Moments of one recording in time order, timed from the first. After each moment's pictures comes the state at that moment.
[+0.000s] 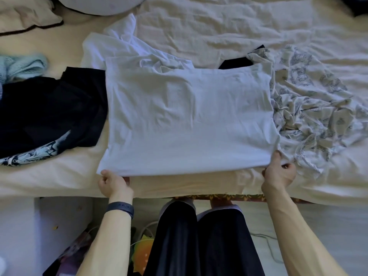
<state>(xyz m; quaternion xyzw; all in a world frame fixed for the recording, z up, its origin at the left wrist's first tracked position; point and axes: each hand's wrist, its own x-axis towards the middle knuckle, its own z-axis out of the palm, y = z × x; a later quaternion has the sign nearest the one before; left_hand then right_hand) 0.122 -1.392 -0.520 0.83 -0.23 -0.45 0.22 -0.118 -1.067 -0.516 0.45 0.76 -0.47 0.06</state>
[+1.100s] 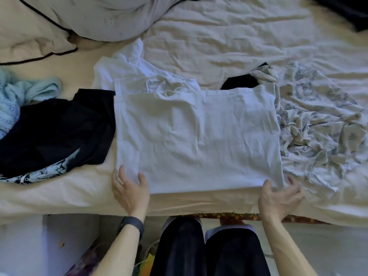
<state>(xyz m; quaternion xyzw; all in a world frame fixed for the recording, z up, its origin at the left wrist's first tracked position) 0.106 -1.373 -0.516 0.64 -0.73 -0.23 -0.03 -0.076 -1.082 -0.500 0.27 0.92 -0.25 0.13</state>
